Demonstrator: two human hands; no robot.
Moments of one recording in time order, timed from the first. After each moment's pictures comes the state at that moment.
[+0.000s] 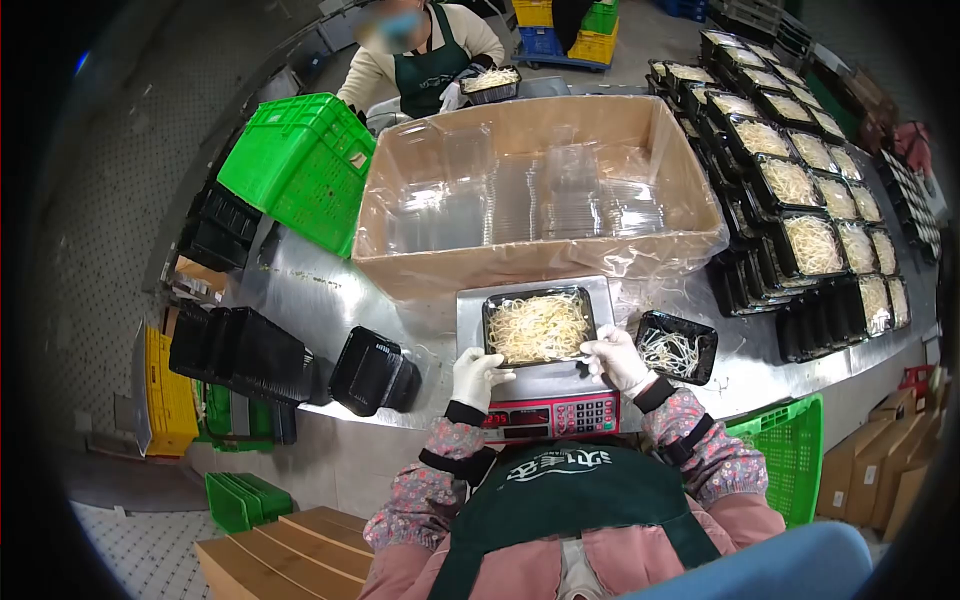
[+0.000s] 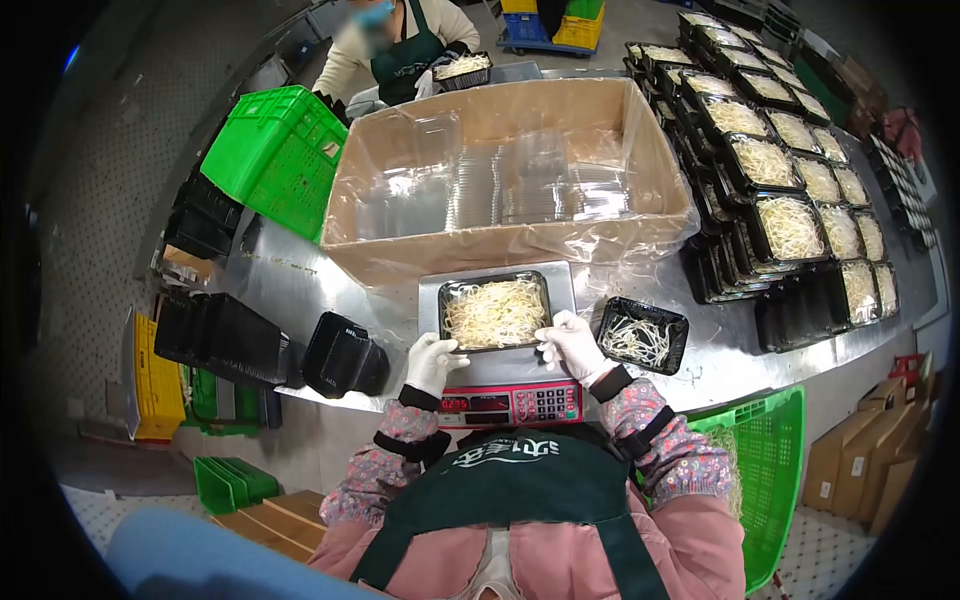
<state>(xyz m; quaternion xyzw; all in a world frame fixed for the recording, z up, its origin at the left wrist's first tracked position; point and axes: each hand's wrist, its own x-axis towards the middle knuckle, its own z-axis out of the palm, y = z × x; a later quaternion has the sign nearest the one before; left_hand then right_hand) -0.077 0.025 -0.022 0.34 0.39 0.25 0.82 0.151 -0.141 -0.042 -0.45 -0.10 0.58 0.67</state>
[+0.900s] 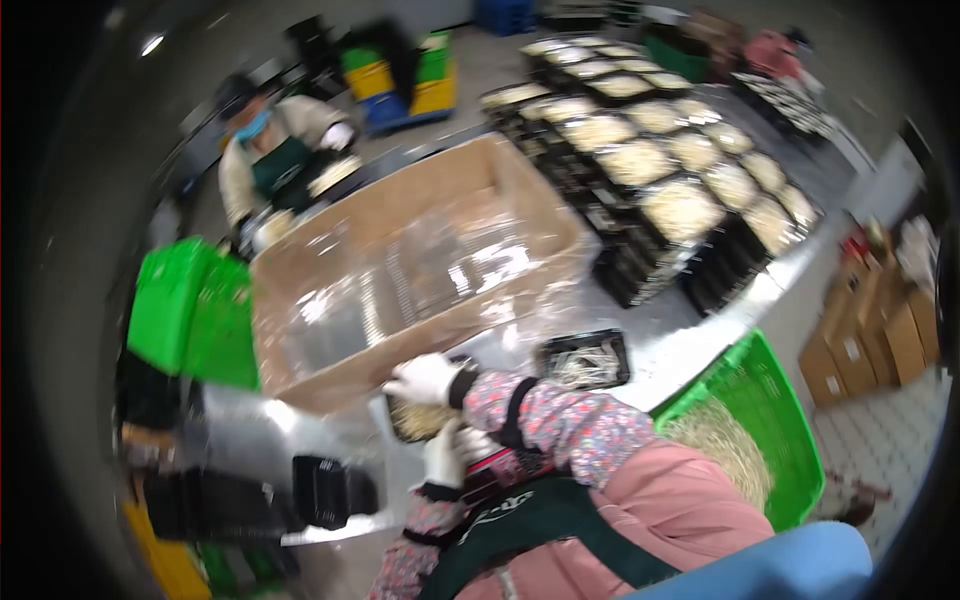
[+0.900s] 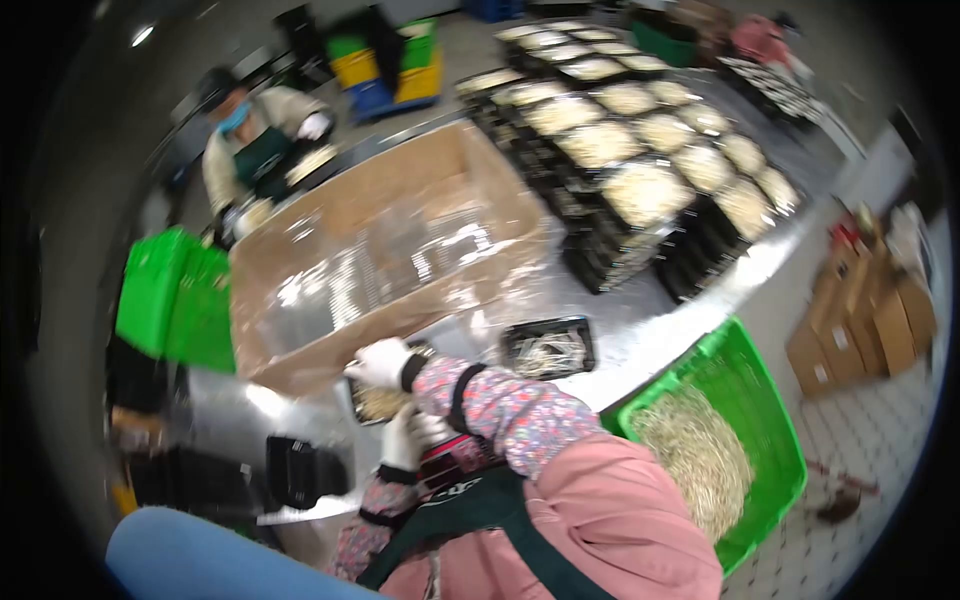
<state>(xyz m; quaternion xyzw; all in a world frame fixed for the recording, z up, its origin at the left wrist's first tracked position) -0.028 -0.010 -0.021 0.33 0.43 0.06 0.84 0.130 0.023 0.012 -0.76 -0.57 0.19 0.25</state>
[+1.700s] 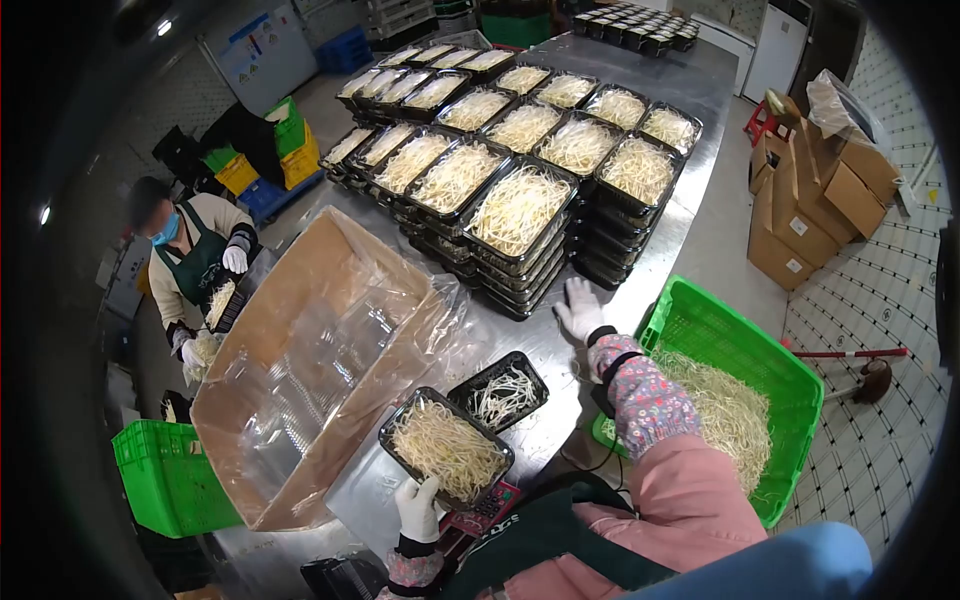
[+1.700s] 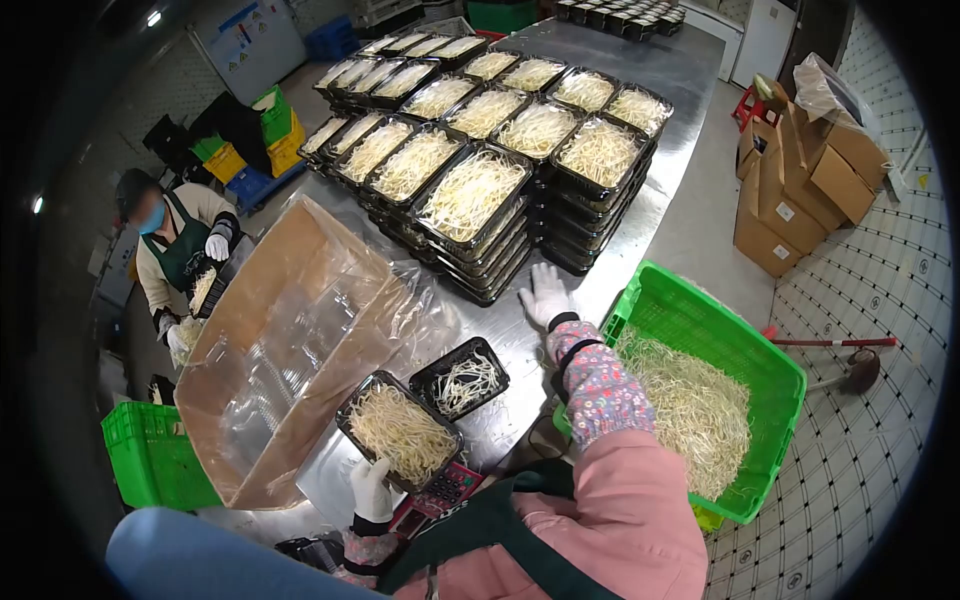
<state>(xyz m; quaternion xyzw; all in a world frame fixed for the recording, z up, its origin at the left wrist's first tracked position) 0.038 -0.058 0.036 0.59 0.23 0.00 0.78 0.372 -0.386 -0.135 -0.97 -0.05 0.03 0.24</state>
